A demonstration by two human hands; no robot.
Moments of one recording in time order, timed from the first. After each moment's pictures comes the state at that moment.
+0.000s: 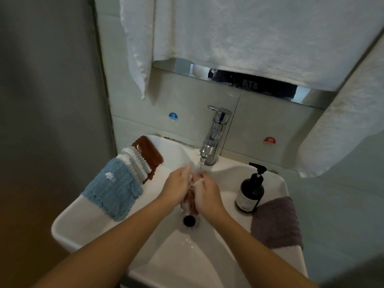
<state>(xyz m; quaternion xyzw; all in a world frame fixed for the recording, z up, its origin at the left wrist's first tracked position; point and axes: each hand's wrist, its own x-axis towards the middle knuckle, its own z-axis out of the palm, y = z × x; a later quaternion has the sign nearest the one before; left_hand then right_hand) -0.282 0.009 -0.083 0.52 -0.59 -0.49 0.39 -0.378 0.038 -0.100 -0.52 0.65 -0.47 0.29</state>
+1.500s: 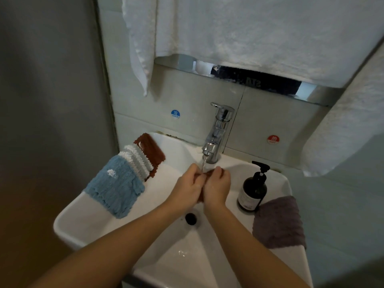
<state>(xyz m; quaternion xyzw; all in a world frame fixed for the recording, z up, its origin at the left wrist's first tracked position) -0.294 0.024 -0.093 0.43 -0.62 -0.51 0.41 -0.375 0.016 -0.100 -0.27 0.69 -0.61 0.28</state>
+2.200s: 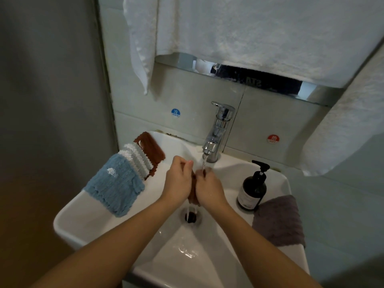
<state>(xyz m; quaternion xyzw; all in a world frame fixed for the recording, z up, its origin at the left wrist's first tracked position) -0.288 0.009 -0.092 0.52 -0.58 -0.38 0.49 -0.382 0.024 -0.099 -0.54 0.72 -0.33 0.29</state>
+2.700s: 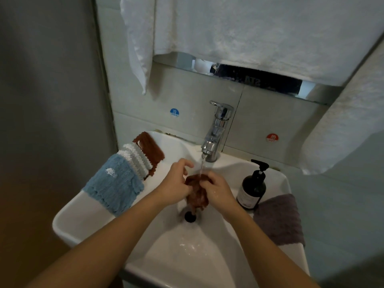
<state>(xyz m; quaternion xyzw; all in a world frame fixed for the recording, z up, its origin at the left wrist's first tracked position) -0.265 -0.005 -0.105 0.46 -0.72 -0.41 0.31 -0.410 0.039 -0.098 -0.54 0.62 -0.41 0.39</state>
